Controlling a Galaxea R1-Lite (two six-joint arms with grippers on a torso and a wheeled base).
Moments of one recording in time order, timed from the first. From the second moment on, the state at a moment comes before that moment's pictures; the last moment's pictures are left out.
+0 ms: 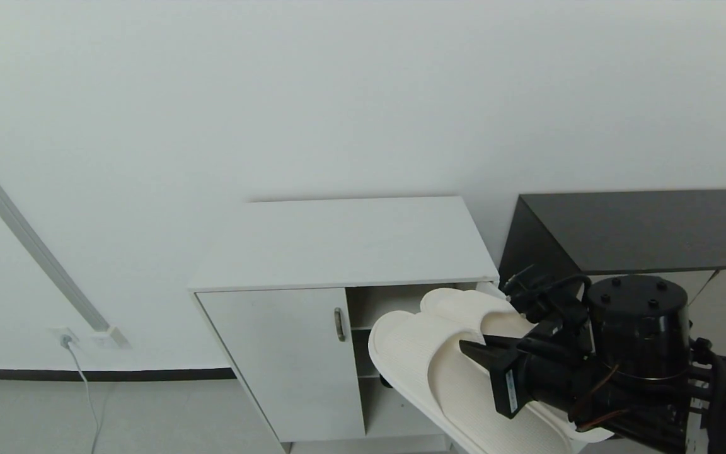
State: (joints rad) left arm 0.00 0.00 0.00 0.00 -0.05 -0.02; right arm 0.78 1.65 -0.57 -0.74 -0.06 0.09
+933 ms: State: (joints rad) left arm 0.00 0.00 0.00 0.00 -0.05 -0.02; right arm 0.79 1.66 -0.55 -0.76 -0.06 0.08
